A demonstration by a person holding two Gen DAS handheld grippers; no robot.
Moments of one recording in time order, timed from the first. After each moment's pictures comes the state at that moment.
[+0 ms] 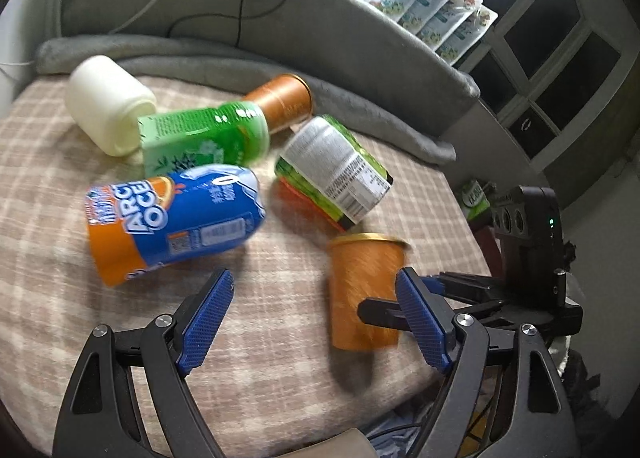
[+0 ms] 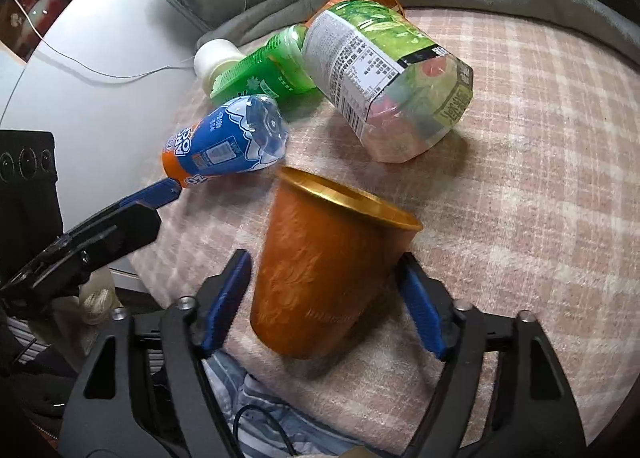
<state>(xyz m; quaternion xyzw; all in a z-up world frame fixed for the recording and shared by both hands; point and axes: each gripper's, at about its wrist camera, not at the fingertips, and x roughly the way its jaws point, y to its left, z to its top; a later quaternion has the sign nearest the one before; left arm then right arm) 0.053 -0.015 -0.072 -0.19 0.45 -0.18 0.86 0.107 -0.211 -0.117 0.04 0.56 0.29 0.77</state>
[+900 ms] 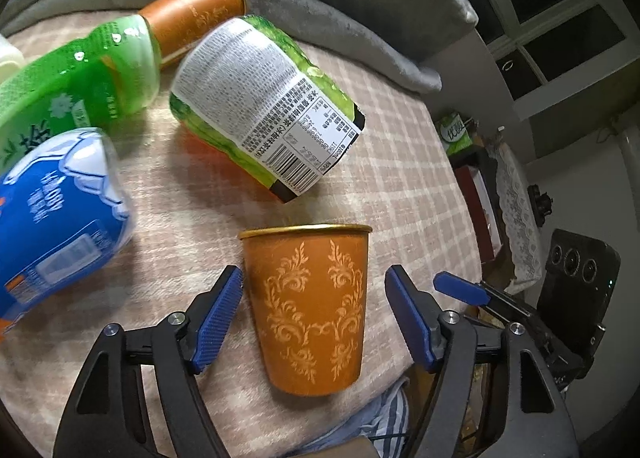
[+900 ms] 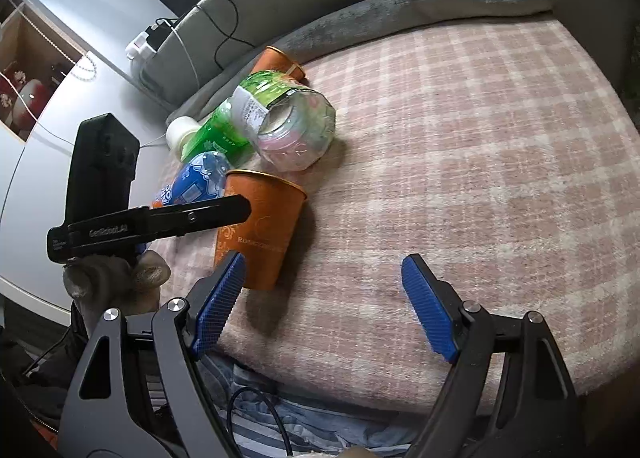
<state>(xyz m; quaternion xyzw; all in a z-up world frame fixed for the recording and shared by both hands) 0.120 -0.078 -0.113 -0.18 0.57 -0.27 0.76 0.059 -0.309 -0.093 0.14 0.50 0.20 0.83</state>
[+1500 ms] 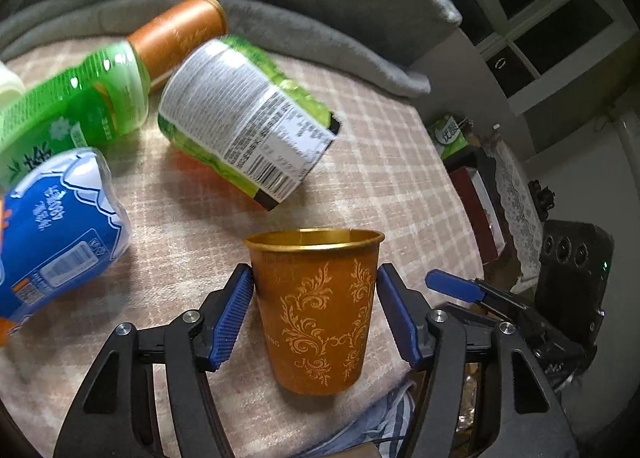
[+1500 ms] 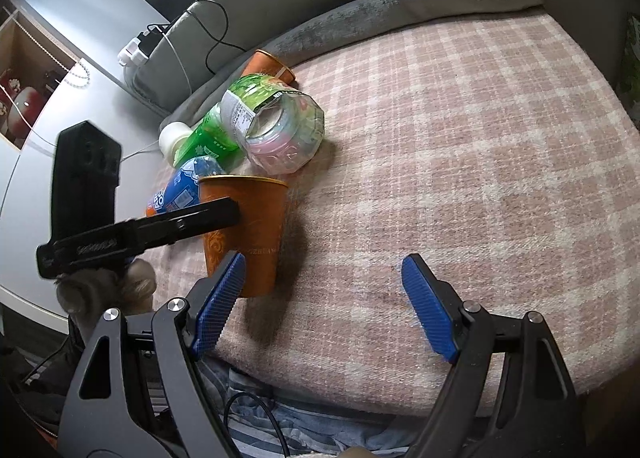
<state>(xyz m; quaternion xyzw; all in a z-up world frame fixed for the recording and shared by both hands) 0.106 -0.082 -0.097 -0.15 0.53 -0.27 0.79 0.060 -0.311 -0.096 0.15 0.50 0.19 0.83</state>
